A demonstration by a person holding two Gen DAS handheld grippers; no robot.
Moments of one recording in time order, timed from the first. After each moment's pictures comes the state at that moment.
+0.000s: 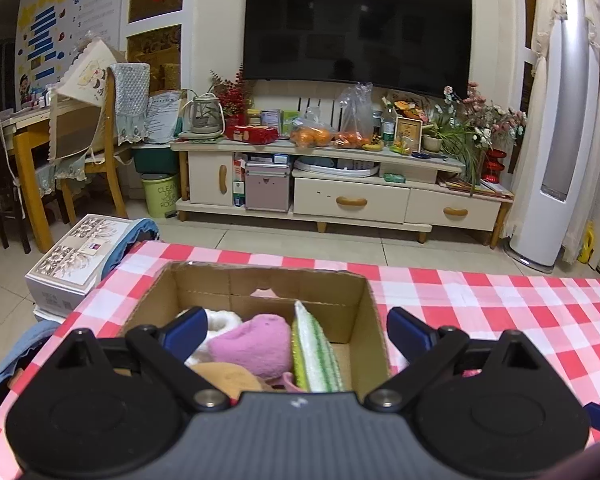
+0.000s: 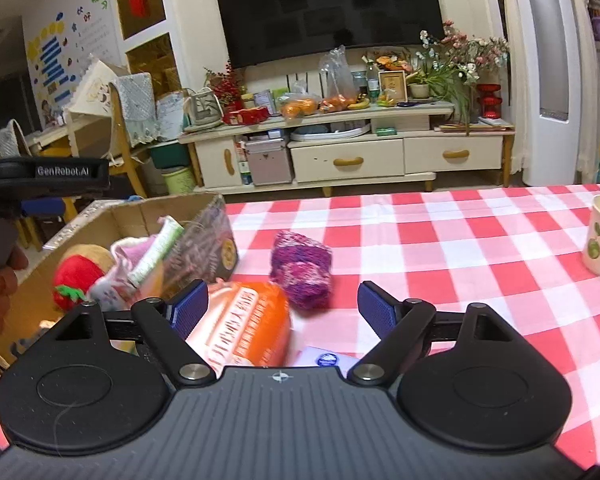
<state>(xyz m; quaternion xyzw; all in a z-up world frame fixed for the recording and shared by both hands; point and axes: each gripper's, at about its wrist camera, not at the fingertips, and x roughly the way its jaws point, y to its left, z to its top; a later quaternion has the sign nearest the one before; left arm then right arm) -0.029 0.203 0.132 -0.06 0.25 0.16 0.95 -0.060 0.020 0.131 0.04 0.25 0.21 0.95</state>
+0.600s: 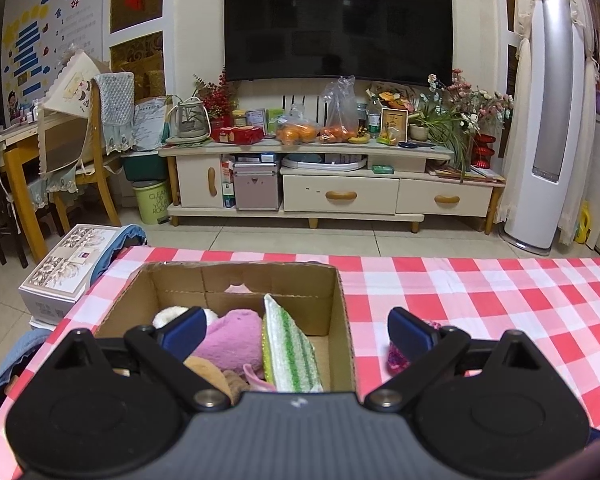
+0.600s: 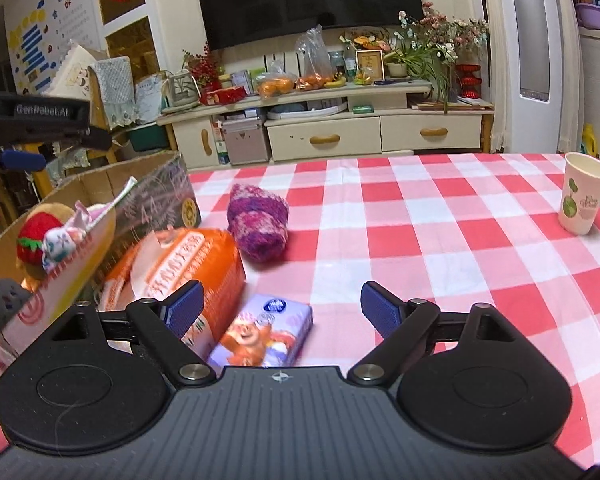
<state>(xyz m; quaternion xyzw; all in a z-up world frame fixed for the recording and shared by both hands) -0.022 0.171 0.129 -0.03 0.25 0.15 0.96 -0.068 -0.010 0.094 0.04 0.27 0.18 0.94</state>
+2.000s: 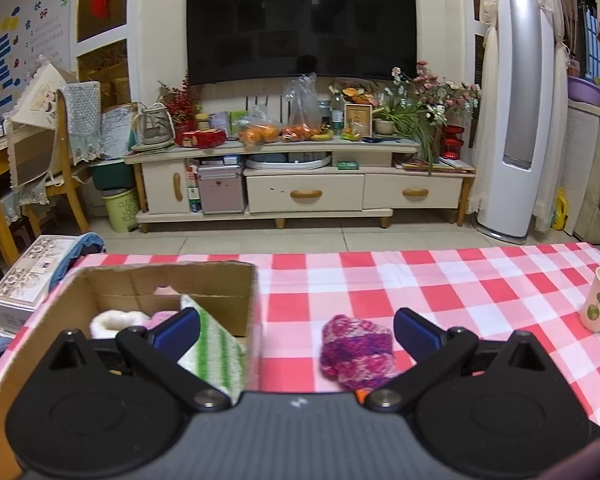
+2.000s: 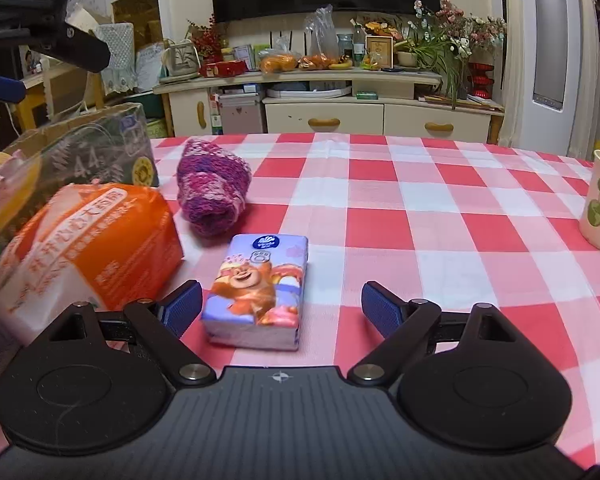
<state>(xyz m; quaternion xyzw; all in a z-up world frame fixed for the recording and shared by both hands) -0.001 0.115 0.120 -0.01 0.25 0.12 0.96 0.004 -0.015 0.040 -0.01 0.29 0.19 0.94</state>
